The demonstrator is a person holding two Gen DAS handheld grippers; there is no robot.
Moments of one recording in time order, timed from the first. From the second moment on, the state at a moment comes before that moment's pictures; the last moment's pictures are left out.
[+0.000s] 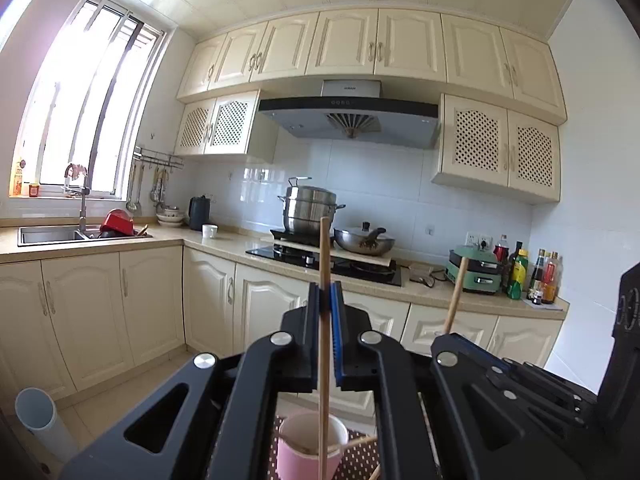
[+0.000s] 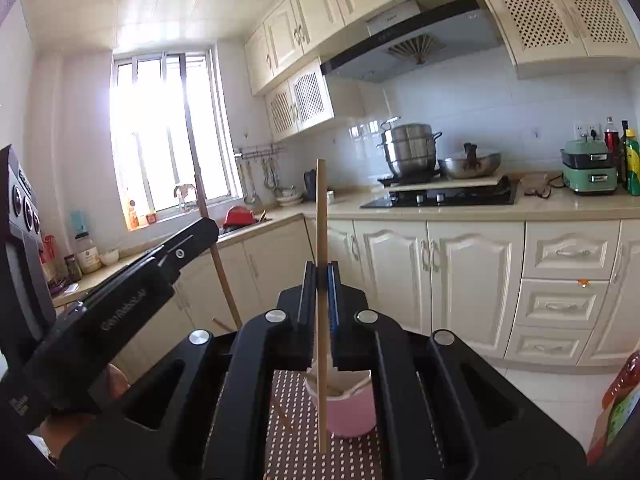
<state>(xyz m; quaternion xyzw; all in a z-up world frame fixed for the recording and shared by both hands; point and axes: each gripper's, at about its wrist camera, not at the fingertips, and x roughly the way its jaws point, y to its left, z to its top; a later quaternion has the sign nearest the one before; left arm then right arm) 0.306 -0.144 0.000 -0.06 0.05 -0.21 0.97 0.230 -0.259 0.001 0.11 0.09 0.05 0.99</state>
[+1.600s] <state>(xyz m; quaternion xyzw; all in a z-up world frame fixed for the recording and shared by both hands) 0.328 -0.116 -0.042 -0.06 0.06 -0.16 0.98 0.279 -0.246 -0.037 0.10 0.08 0.02 0.99</state>
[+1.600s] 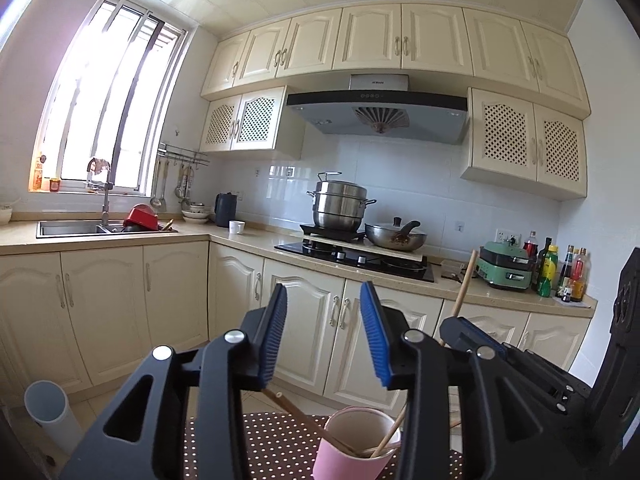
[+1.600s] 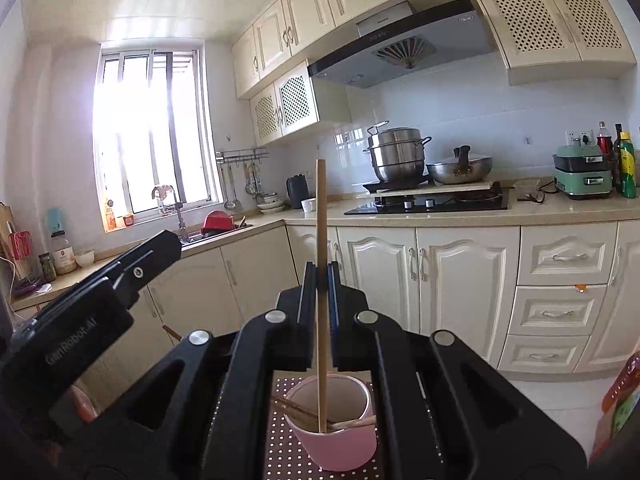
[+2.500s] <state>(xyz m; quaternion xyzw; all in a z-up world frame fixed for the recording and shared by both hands) 0.297 -0.082 -0.024 -0.04 0.10 -0.14 0.98 0.266 -0.233 -0.031 0.09 0.14 0.00 0.99</state>
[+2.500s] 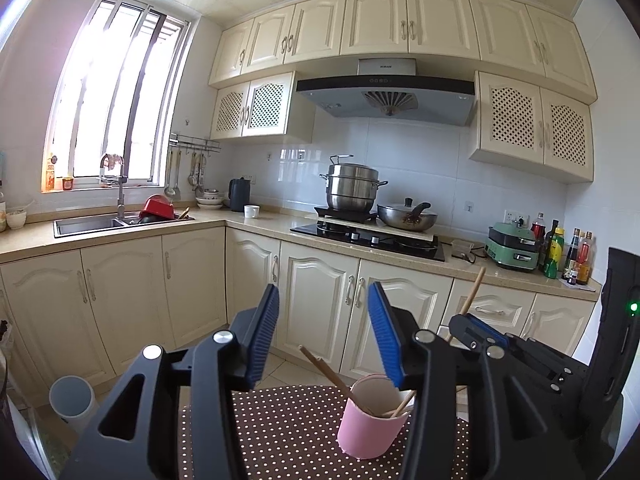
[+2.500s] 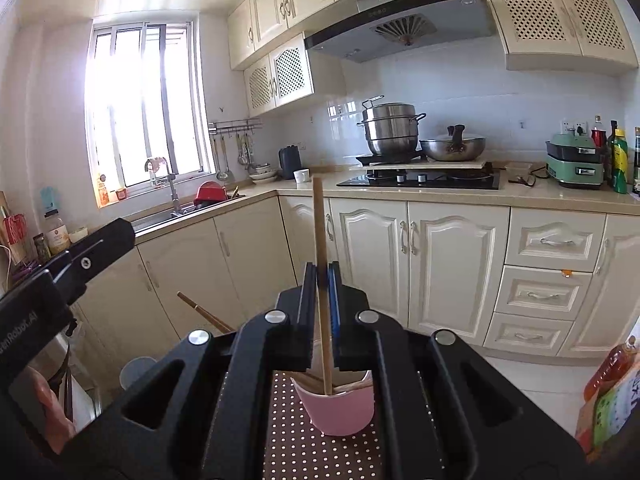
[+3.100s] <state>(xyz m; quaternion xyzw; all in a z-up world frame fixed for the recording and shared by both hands) 0.252 -0.041 -0.017 -0.03 0.12 -0.13 0.98 0.216 -0.217 -0.011 0.08 0.12 0.01 0.99</state>
